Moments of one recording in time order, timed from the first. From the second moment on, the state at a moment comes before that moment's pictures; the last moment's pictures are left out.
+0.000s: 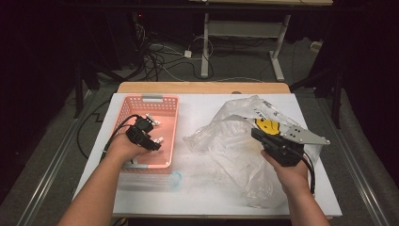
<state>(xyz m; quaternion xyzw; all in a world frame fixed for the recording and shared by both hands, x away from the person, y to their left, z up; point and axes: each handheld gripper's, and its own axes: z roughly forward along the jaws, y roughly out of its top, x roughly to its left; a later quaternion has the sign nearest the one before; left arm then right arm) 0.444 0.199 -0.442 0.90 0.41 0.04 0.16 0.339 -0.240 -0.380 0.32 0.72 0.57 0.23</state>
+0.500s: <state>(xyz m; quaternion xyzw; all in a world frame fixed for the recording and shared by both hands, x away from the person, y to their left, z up) 0.449 0.204 -0.447 0.89 0.43 0.04 0.15 0.338 -0.241 -0.380 0.32 0.72 0.57 0.23</state>
